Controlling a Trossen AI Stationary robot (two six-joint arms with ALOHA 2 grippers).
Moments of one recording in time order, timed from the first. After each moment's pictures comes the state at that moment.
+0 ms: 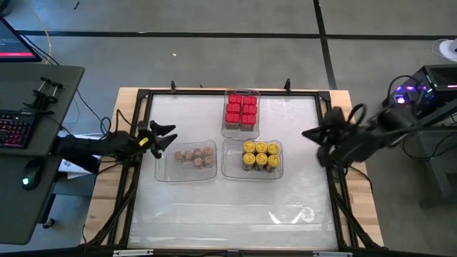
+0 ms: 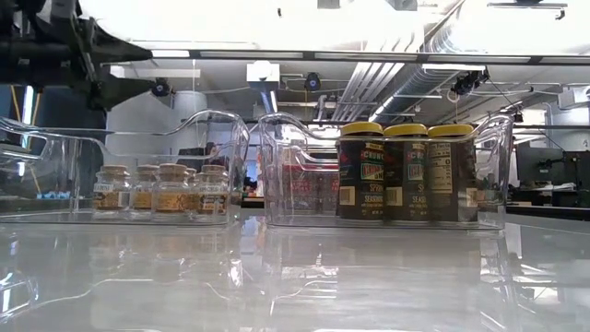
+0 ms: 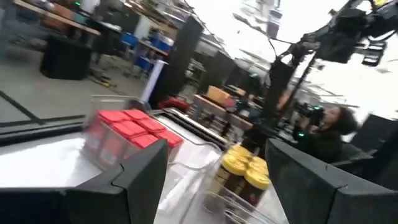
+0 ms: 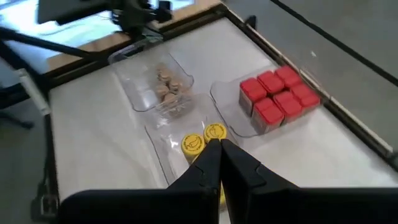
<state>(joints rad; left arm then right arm) -0.10 0.01 0.01 0.13 -0.47 -0.39 0.59 1.24 1.82 -1.51 0.72 0.89</state>
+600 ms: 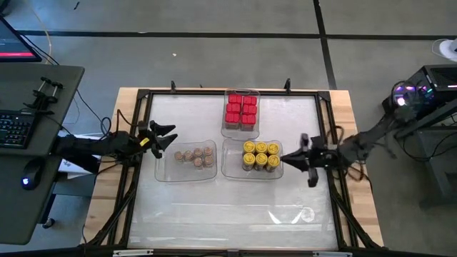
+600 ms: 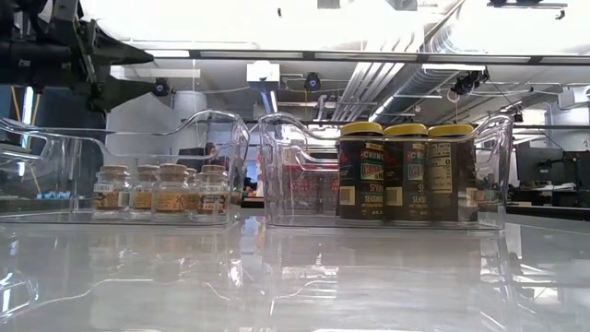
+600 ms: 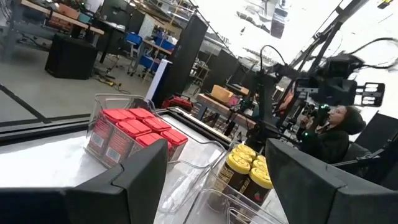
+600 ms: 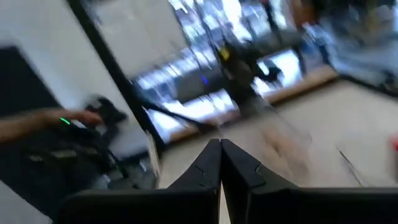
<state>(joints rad) -0.10 0.01 0.01 0.12 -0.50 -0.38 0.60 0.79 0.73 -0.05 0.61 0.47</state>
